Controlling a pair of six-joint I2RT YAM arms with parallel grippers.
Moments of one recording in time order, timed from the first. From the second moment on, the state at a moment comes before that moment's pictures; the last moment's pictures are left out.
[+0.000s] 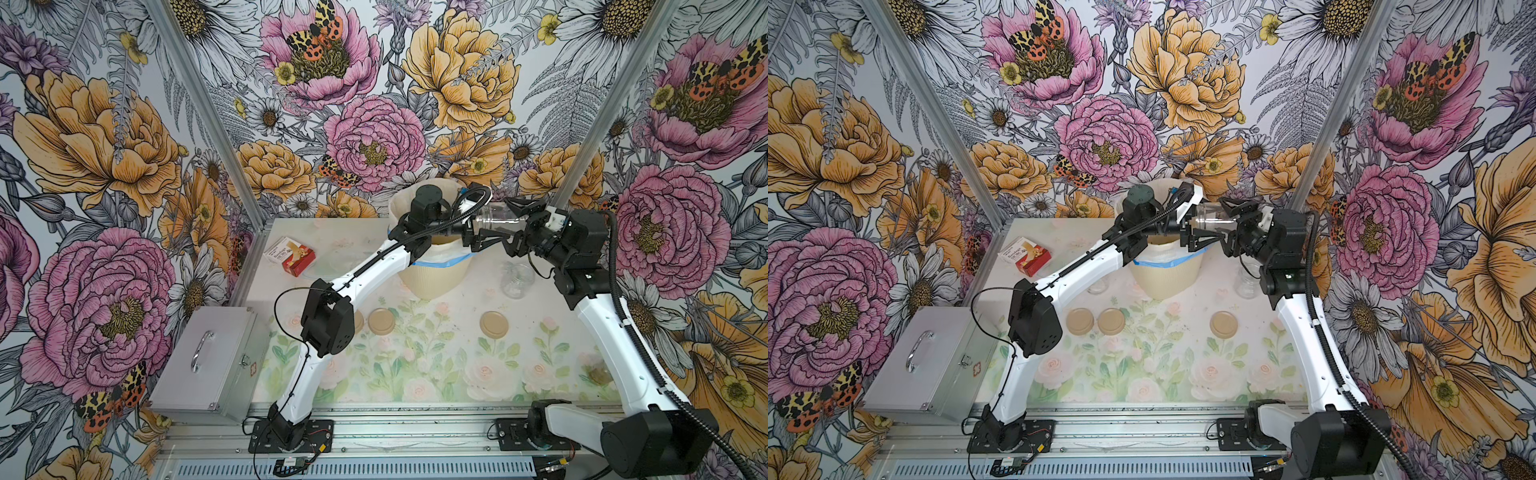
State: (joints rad) left arm -0.73 2.22 2.16 0.16 0.86 -0.03; right arm 0.03 1.19 1.20 -0.14 -0.52 1.52
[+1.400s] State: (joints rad) left arm -0.50 1.93 1.87 0.10 0.76 -0.08; right arm 0.02 1.14 1.20 -0.18 -0.60 1.41
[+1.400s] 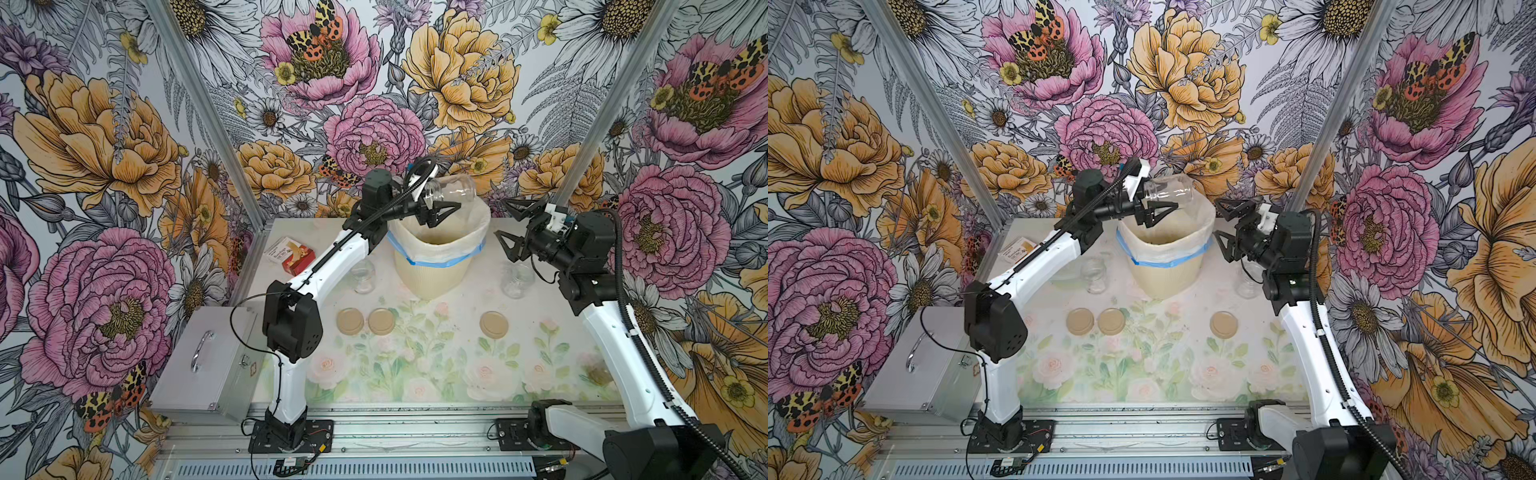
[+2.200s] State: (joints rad) left arm -0.07 1.08 1.16 -0.48 0.55 -0.01; right arm 0.02 1.18 1.18 -0.21 -0.66 1.29
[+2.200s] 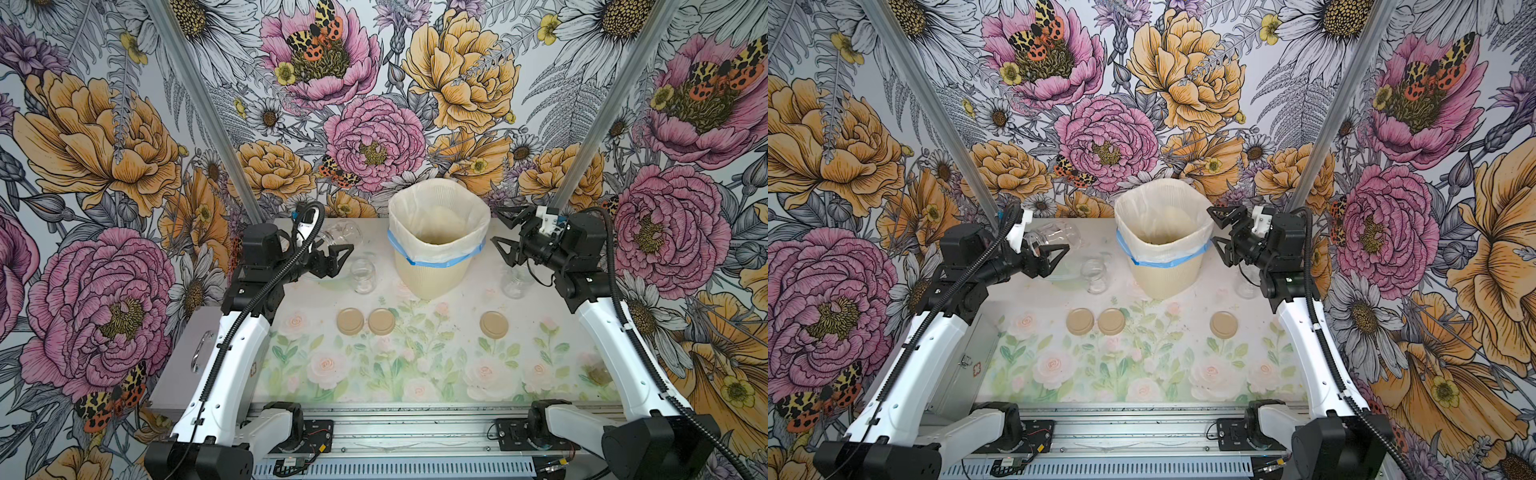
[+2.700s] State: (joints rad) left arm 0.00 1.31 1.19 -0.80 0.23 -0.04; right arm 0.02 1.18 1.15 -0.22 -0.68 1.22
